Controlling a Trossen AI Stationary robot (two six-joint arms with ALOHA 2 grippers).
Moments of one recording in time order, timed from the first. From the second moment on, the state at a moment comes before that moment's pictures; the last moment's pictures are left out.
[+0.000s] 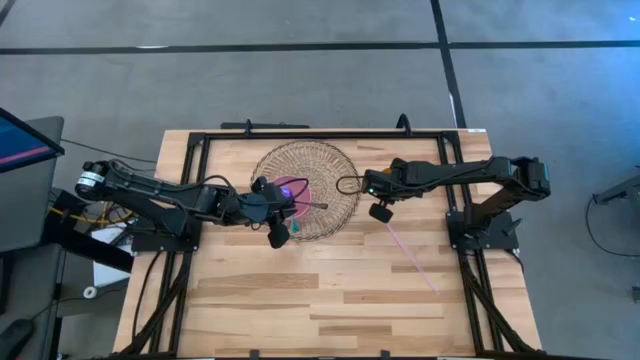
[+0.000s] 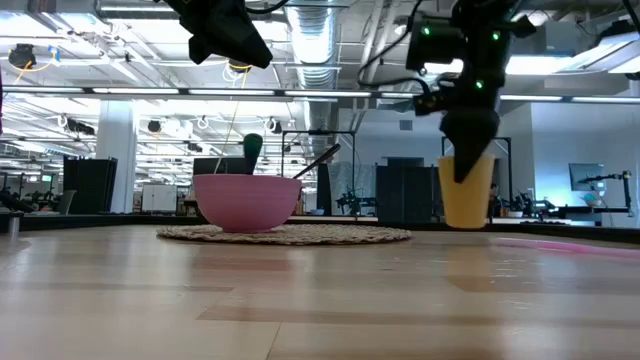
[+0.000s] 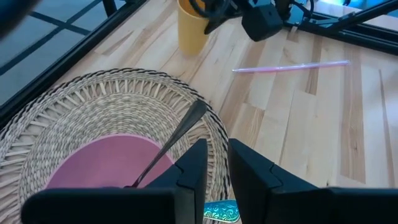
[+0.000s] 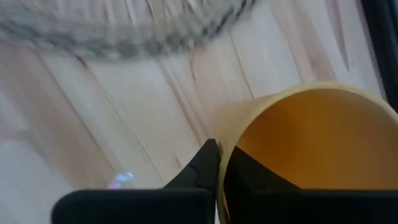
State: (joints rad) left arm -0.21 1.10 0.97 -0.37 -0.45 -0.34; right arm -0.16 1.49 0.99 -0.87 0.35 0.23
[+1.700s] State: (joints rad) left arm -0.21 1.09 0.97 -0.36 -0.45 -0.34; right arm -0.31 2.04 1.72 -0.92 0.06 -0.17
